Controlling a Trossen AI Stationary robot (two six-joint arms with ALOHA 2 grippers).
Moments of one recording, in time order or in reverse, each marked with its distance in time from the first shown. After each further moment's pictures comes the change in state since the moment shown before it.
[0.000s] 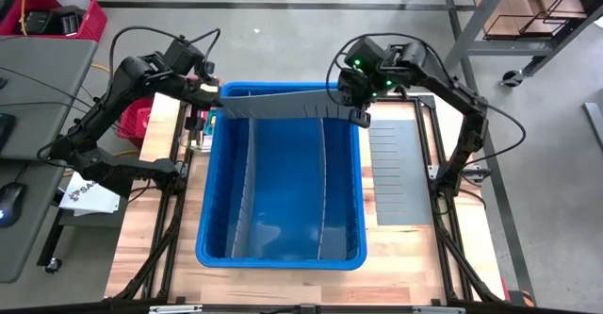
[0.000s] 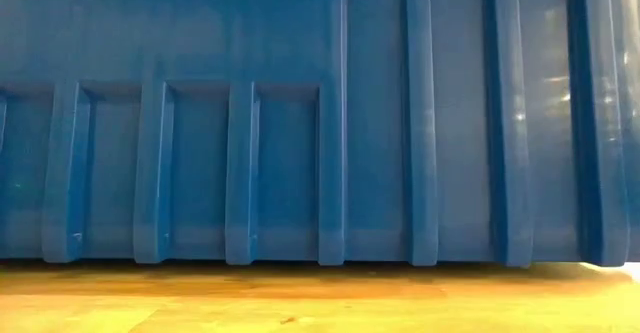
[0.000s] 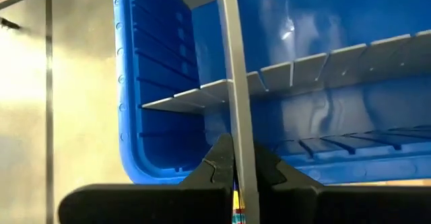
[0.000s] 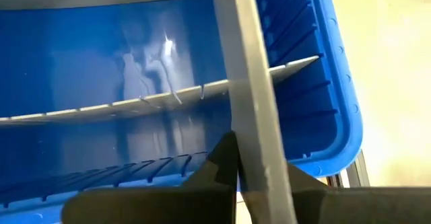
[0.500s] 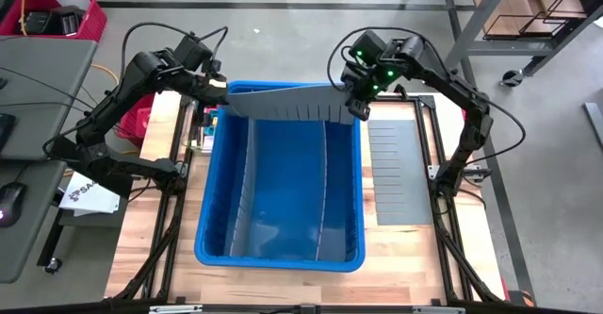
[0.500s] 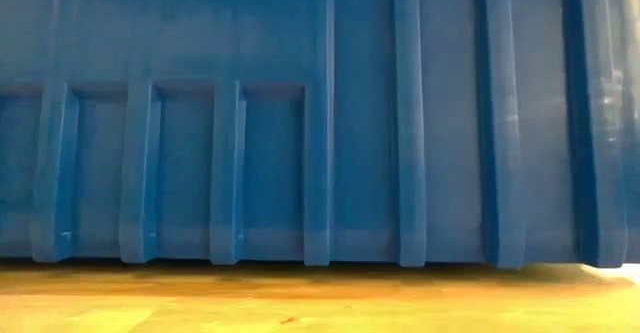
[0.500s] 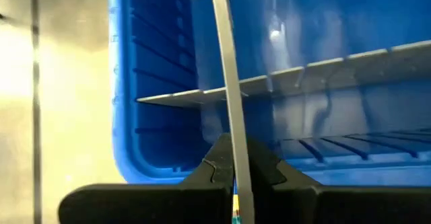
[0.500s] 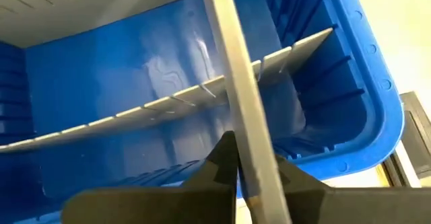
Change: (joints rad) left arm -0.002 0.059 -0.003 0.033 0.015 -0.005; right arm -0.097 -0.012 -0.124 0.071 -0.181 0.111
